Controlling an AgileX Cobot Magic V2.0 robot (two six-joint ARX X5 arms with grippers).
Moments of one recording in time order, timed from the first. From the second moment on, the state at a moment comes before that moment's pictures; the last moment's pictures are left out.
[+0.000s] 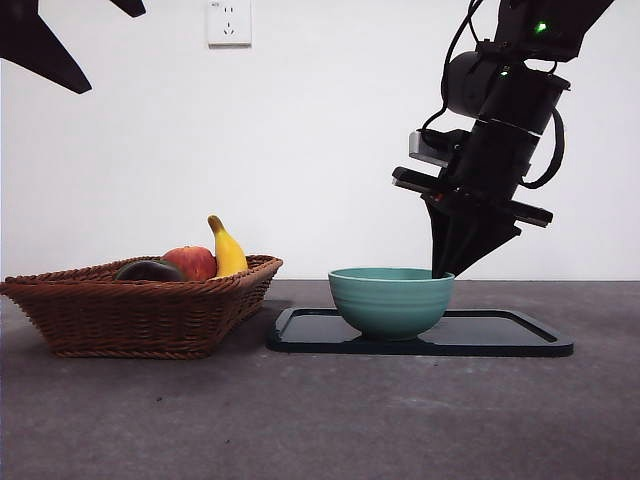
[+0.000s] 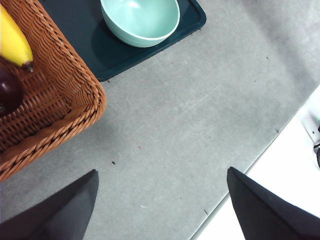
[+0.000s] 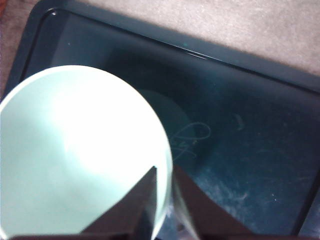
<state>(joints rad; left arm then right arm) -0.39 1.11 1.15 -0.98 0.47 0.09 0.32 1.89 1.43 -0.65 -0.23 0.13</state>
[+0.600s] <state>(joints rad) -0.39 1.11 1.15 -0.99 0.47 0.09 0.32 1.82 1.43 -0.66 -0.23 0.12</state>
